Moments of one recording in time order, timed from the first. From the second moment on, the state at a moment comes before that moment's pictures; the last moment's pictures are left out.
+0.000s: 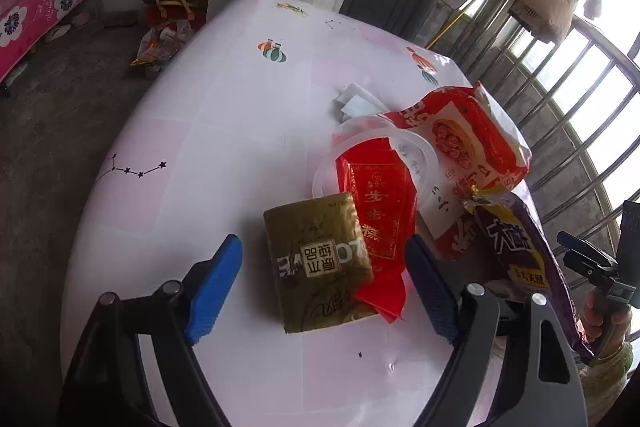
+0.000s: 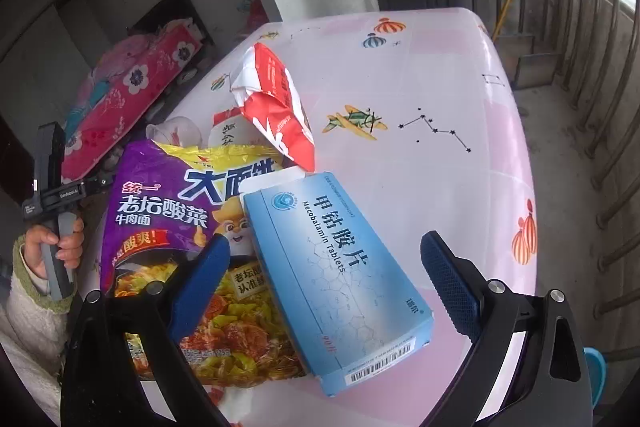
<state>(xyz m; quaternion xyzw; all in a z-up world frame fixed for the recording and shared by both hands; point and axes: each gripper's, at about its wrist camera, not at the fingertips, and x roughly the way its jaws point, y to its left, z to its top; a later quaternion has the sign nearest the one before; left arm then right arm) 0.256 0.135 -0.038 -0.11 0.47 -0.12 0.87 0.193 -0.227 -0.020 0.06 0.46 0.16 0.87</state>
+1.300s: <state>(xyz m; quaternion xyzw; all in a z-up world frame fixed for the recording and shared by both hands) 0.233 0.136 -0.045 -0.06 0.48 -0.08 0.87 0.172 -0.217 -0.033 0.03 0.47 0.19 0.86</state>
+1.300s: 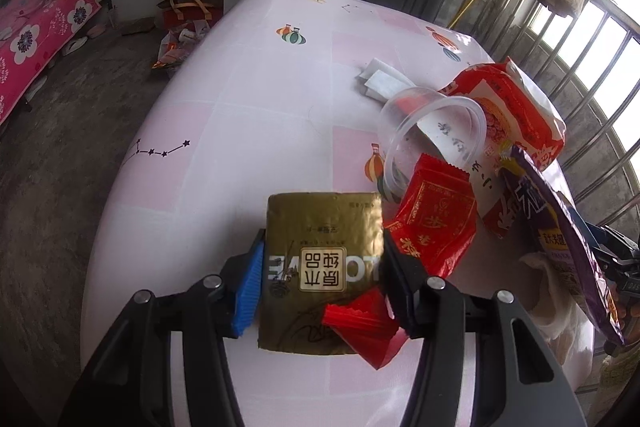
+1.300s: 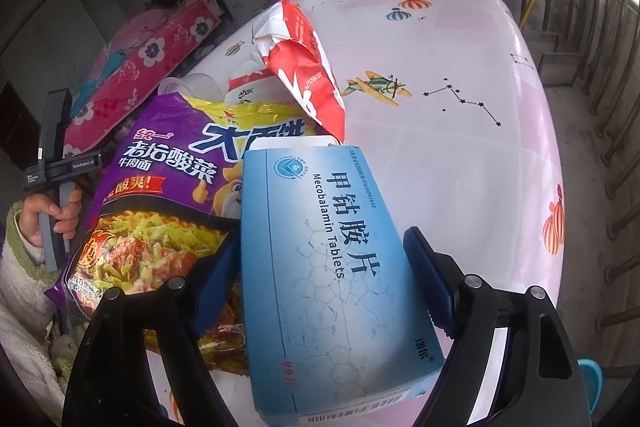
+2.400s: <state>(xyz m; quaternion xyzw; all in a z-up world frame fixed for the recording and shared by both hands) 0.162 0.199 -0.021 -0.12 0.42 -0.06 0.90 0.070 -0.131 0.073 0.09 0.36 0.25 0.90</state>
